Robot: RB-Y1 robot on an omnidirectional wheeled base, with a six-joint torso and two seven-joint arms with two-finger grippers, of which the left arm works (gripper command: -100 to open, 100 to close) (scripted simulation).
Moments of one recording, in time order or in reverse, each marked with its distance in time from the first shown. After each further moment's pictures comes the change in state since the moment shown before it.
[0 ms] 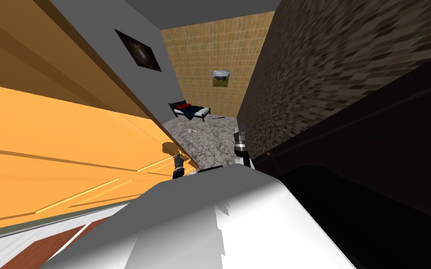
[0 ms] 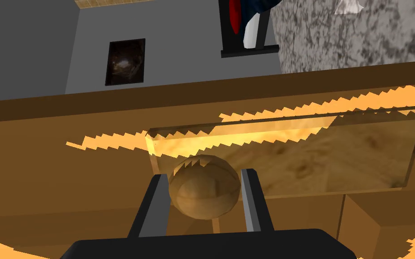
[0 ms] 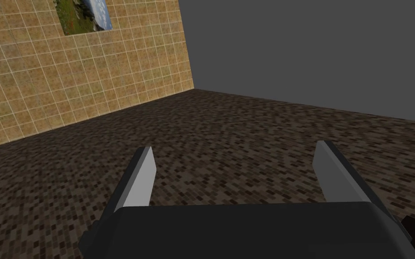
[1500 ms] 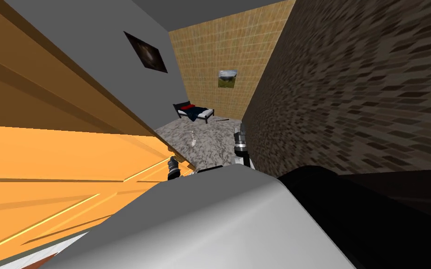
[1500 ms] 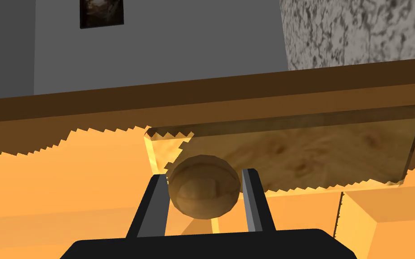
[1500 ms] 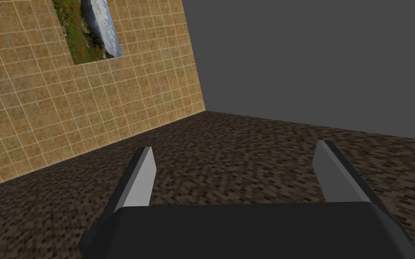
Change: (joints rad) arm -0.011 -0.003 0.123 0.002 0.067 0.039 -0.036
